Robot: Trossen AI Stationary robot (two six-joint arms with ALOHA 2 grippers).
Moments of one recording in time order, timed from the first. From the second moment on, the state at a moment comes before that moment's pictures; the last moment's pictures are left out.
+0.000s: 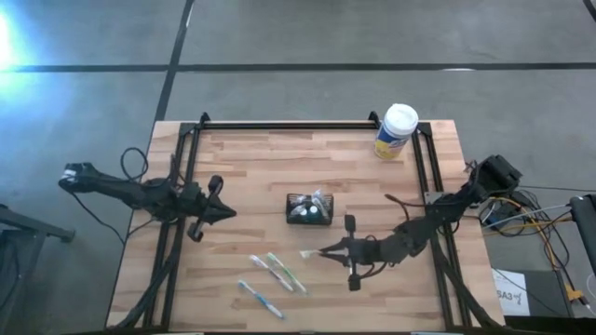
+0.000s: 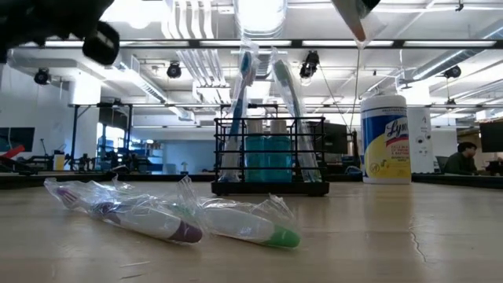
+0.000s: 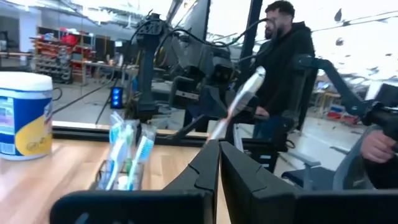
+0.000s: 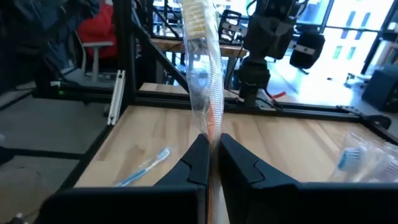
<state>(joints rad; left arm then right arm) -0.24 0.46 0.15 0.42 -0.02 -0.17 0.58 1.52 0.76 0.63 0.55 0.03</state>
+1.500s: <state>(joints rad) -0.25 1.49 0.92 0.60 0.07 0.06 0.53 1.53 0.71 0.83 0.66 -0.11</state>
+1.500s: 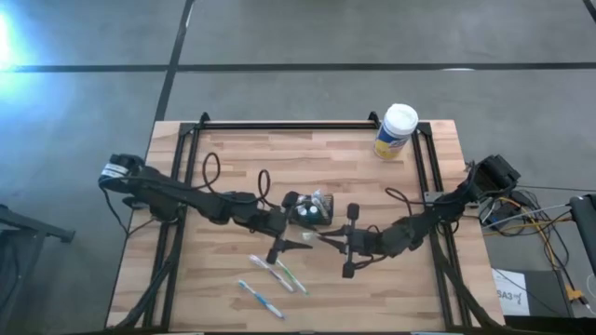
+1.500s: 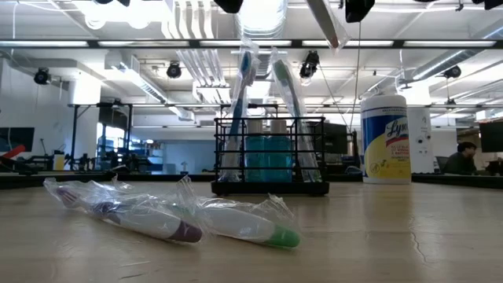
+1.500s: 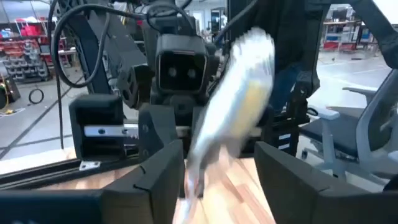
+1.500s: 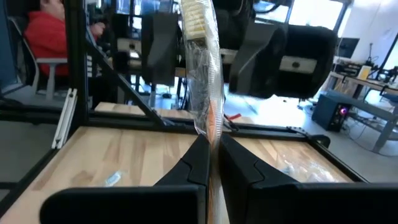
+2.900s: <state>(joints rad) -0.25 1.50 0.93 0.64 -0.12 0.18 0.67 1.44 0.63 0.87 1.10 -0.28</state>
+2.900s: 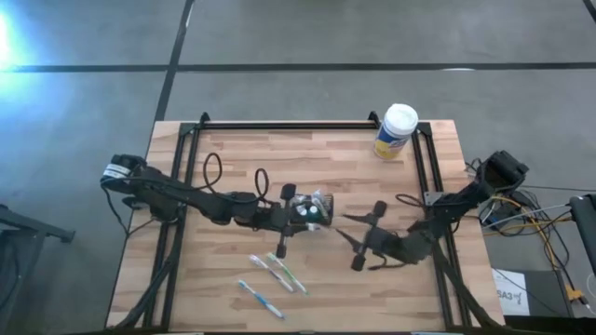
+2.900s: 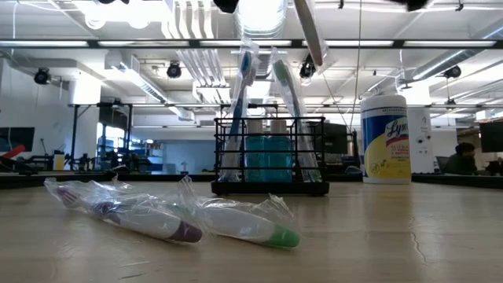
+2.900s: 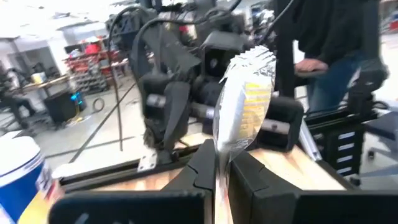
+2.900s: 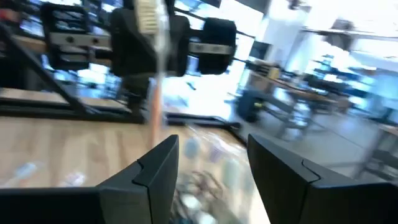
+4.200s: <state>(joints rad) -0.12 1.67 1.14 0.34 -0.20 0.23 0.53 0.52 0.17 0.52 0.21 0.04</state>
